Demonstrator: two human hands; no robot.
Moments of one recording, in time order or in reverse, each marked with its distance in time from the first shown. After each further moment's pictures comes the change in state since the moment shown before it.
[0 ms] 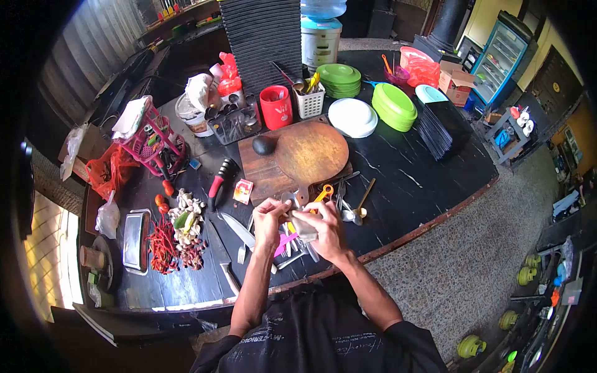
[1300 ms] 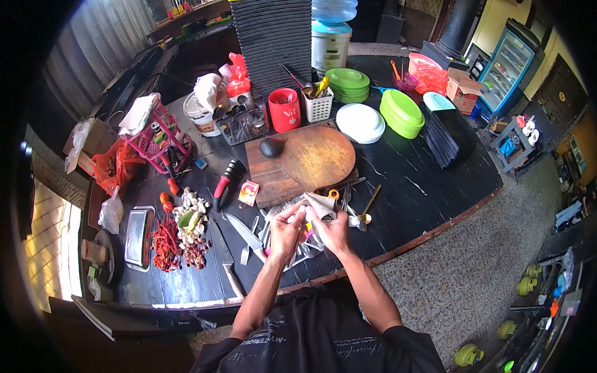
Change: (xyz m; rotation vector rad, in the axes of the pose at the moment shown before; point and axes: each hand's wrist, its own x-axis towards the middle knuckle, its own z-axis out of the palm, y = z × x) left_hand -0.023 -0.006 0.024 0.065 -0.051 -0.028; right_hand 0.004 0.033 0.028 0.740 0.091 0.608
